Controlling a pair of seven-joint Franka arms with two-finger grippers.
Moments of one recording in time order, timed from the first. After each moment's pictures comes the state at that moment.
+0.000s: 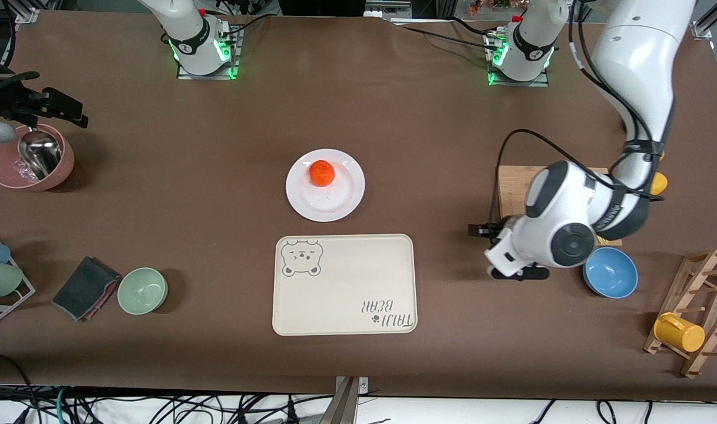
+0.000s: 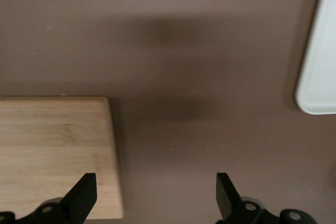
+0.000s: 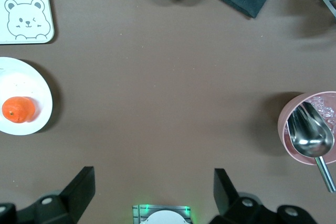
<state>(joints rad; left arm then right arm) 0.05 0.73 -0.38 -1.32 0.12 1.68 -0.31 0.11 -0.03 -0.13 -1.63 0.01 1.48 -0.02</state>
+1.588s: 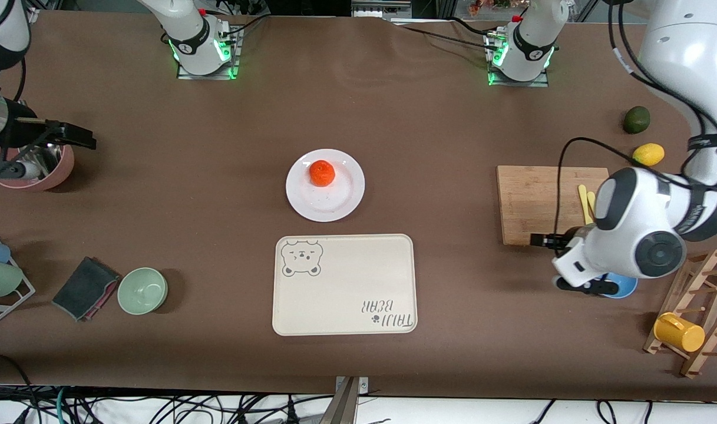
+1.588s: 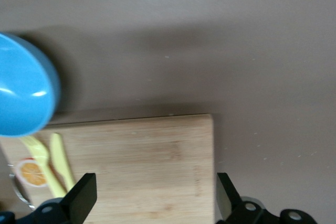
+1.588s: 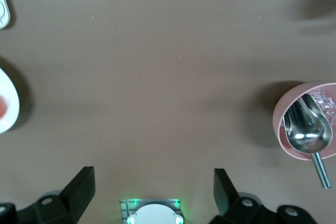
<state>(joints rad) 0.21 0.69 -0.37 -1.31 0.23 1.67 -0.07 0.12 0.10 -0.16 -1.63 -0.02 1.48 -0.06</state>
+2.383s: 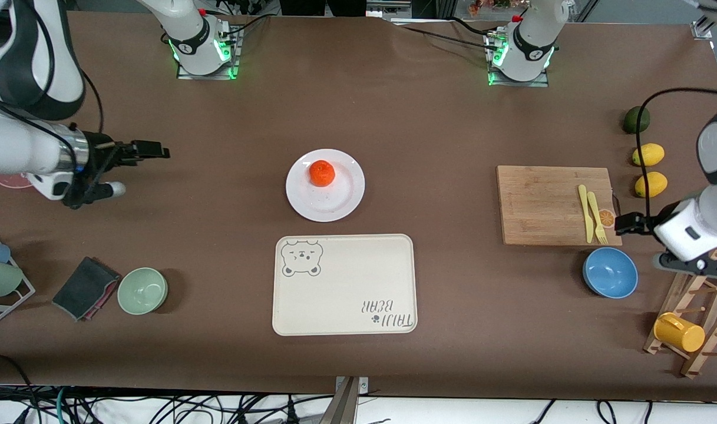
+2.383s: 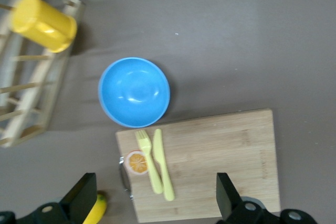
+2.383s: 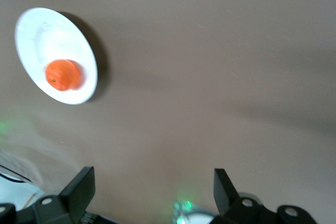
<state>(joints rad) 0.25 0.37 -0.24 -1.47 0.22 1.77 0.14 0.15 0.18 -0.16 -1.85 0.34 1.65 -0.24</state>
